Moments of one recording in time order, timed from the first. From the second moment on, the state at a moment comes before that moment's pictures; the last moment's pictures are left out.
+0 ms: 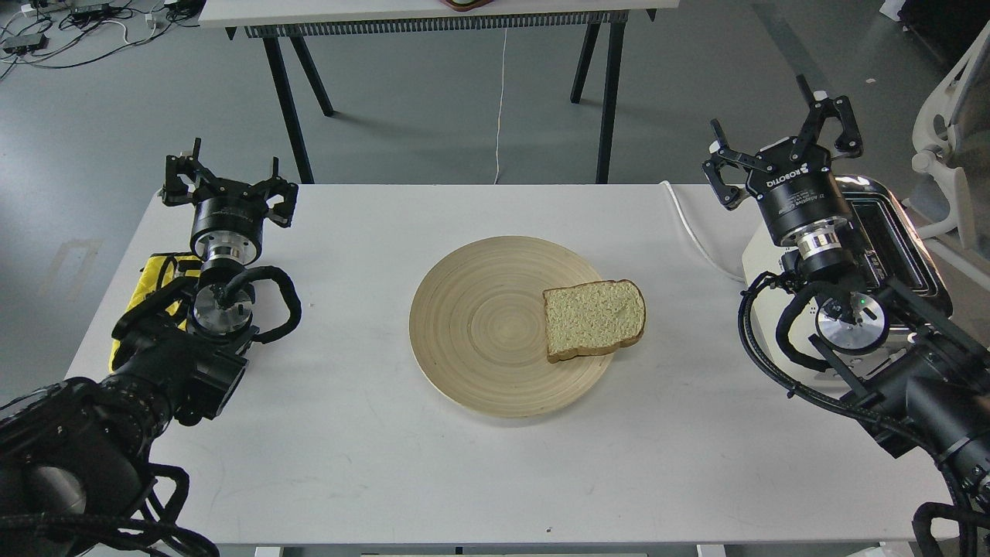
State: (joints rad) left arm -0.82 0.07 -0.59 -0.23 -0.67 -0.49 -0.43; right arm 0.59 -0.31 0.92 0.85 0.09 0.49 0.38
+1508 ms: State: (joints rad) left arm -0.82 0.07 -0.58 -0.23 -0.67 -0.49 -0.43; right arm 0.60 -0.36 0.15 0.96 -0.69 -0.49 0.36
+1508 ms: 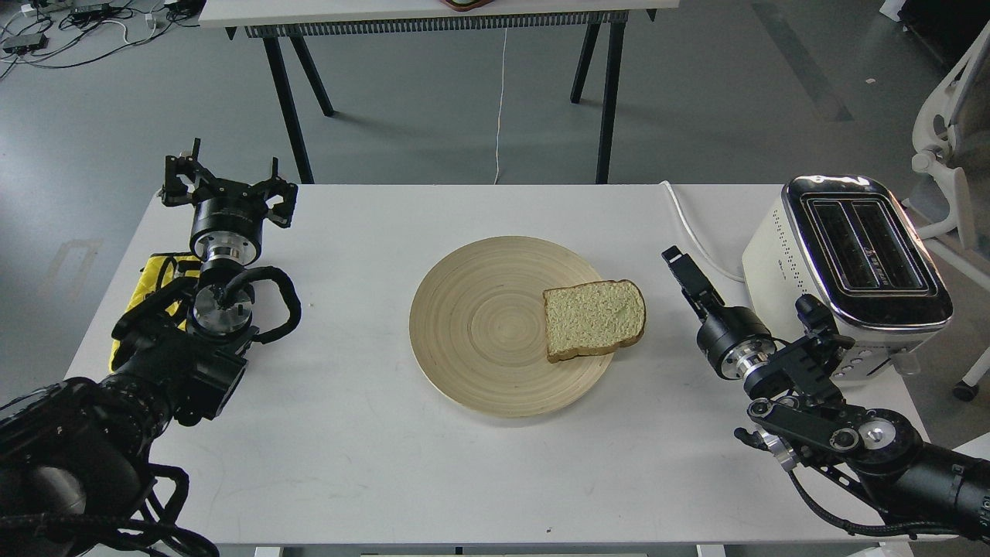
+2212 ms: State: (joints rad) left arm -0.82 0.07 -0.58 -0.23 -0.67 -0.49 -0.43; right arm 0.59 -0.30 0.10 0.96 -0.69 -0.49 0.36
